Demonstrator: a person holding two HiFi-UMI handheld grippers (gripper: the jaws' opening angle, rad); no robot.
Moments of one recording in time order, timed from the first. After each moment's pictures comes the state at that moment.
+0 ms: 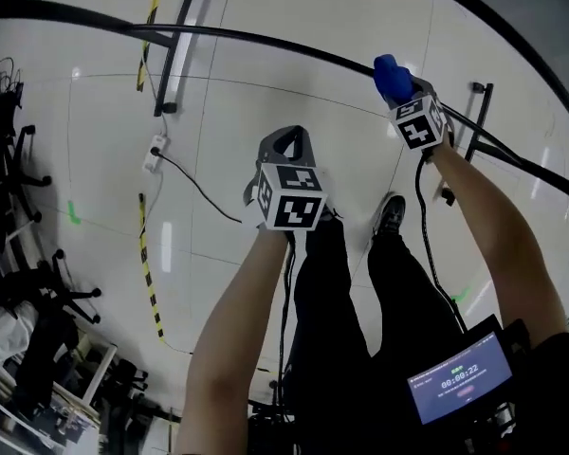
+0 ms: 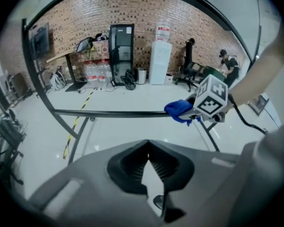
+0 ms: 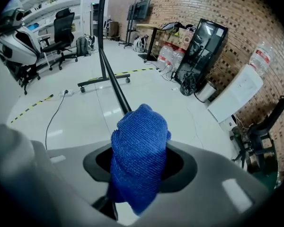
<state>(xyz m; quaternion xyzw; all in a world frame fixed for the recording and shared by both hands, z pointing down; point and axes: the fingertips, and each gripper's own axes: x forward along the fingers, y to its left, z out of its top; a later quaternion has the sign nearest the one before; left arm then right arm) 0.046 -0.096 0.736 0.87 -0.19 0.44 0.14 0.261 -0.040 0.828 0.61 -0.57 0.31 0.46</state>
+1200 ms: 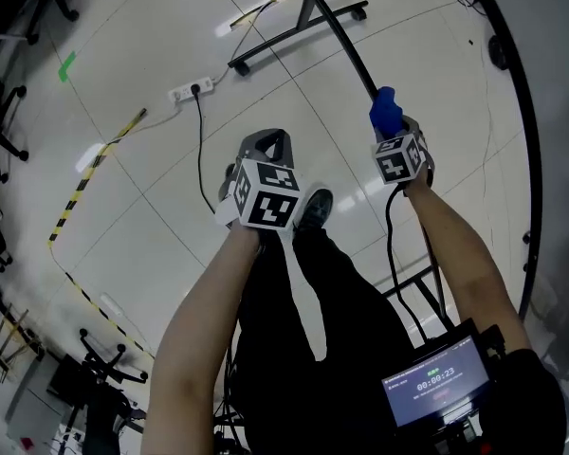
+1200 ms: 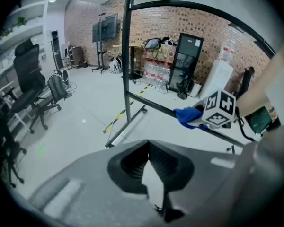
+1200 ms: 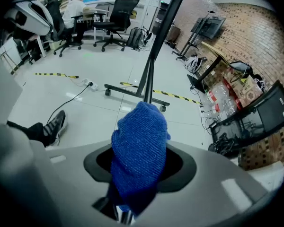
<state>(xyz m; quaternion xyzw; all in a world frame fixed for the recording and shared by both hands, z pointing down) -0.135 -0.241 0.723 0.77 -0.44 0.37 0.27 0.100 -0.279 0.829 0.41 -0.69 0.13 0.58</state>
